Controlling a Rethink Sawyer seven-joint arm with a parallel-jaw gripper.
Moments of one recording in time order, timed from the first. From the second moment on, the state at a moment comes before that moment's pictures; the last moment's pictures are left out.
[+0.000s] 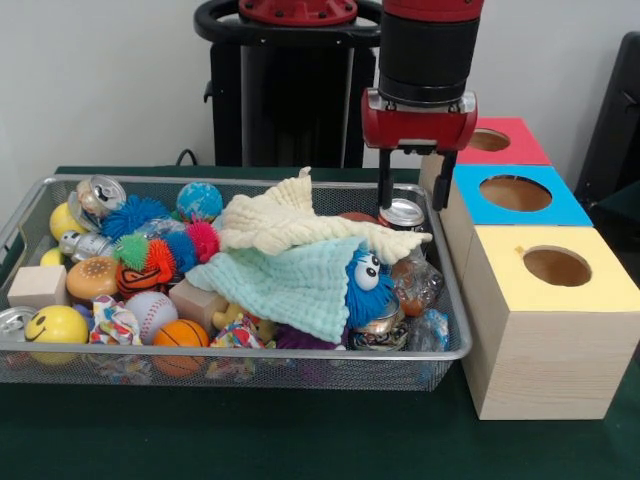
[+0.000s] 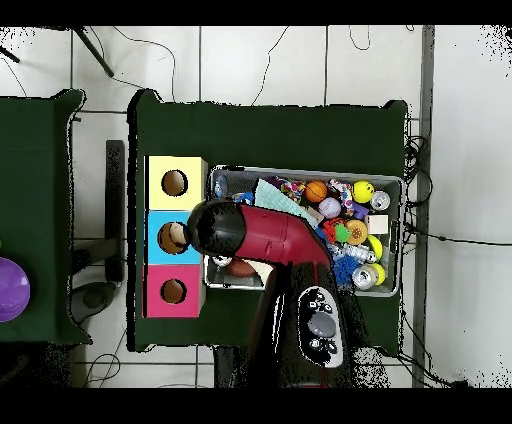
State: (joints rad) arm -0.11 -0.69 -0.05 1.69 0.09 0.52 1.57
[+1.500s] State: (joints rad) arm -0.12 -0.59 -0.07 1.53 0.09 0.63 1.57
